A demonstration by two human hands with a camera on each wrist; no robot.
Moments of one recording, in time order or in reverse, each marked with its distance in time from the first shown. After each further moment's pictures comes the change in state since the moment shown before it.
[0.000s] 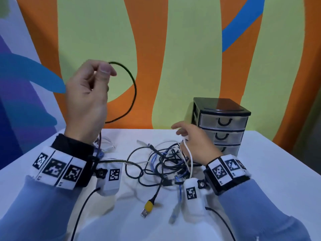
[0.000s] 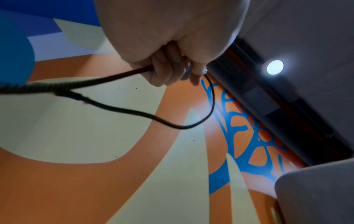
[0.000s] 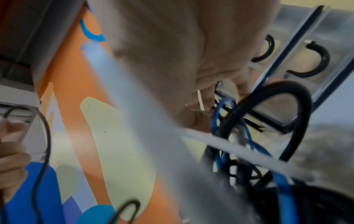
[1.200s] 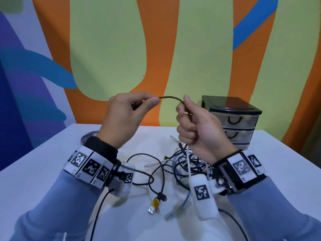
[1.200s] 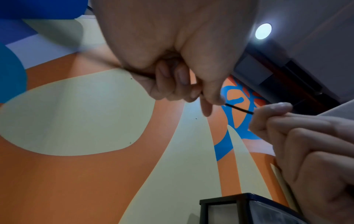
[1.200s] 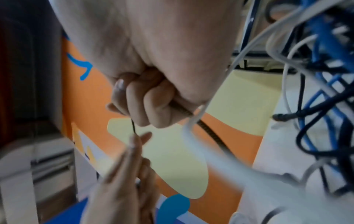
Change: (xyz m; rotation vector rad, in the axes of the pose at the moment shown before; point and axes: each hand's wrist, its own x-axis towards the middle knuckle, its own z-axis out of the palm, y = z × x) left_hand -0.028 -0.023 0.013 0.176 -0.307 -0.028; right_hand -0.019 -0.070 -0.014 1.228 -0.210 -0.023
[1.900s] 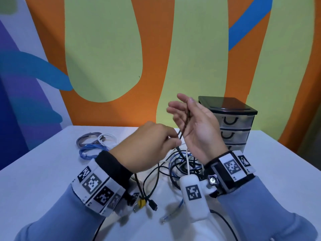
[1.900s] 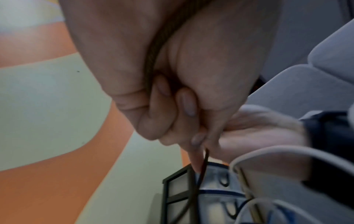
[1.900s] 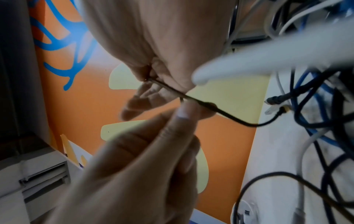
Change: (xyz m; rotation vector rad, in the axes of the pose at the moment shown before) left_hand -0.026 0.035 0.036 0.408 -0.641 -0.034; right_hand 0.010 0.009 -0.004 0.240 0.196 -0.246
